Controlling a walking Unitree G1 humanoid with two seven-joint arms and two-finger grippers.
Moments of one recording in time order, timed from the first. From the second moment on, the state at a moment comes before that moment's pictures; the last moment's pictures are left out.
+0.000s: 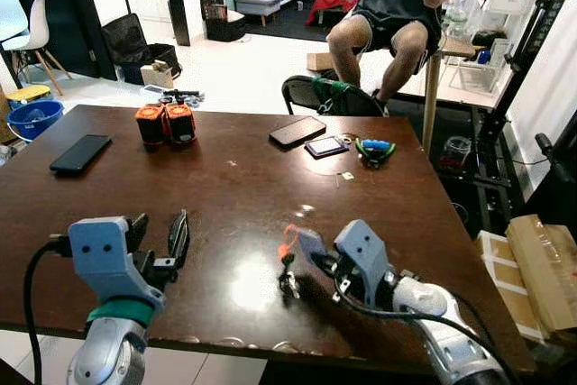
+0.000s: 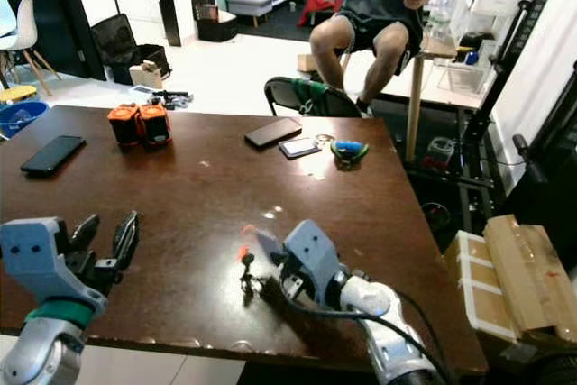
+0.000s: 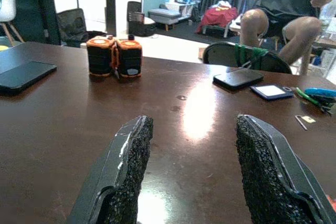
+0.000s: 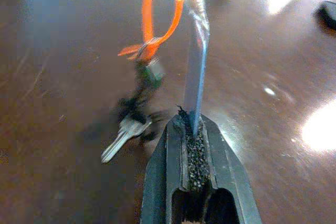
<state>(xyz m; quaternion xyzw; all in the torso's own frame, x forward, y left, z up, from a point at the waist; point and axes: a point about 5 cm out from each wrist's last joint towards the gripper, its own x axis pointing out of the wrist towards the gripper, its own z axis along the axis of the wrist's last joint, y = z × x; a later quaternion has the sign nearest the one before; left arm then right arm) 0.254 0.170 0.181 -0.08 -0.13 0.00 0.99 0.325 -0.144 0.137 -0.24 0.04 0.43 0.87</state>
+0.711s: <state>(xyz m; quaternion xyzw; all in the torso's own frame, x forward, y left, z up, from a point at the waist) 0.237 0.131 0.169 0.15 -0.11 -0.24 0.95 0.315 -0.150 0.134 -0.28 0.09 0.49 0.82</state>
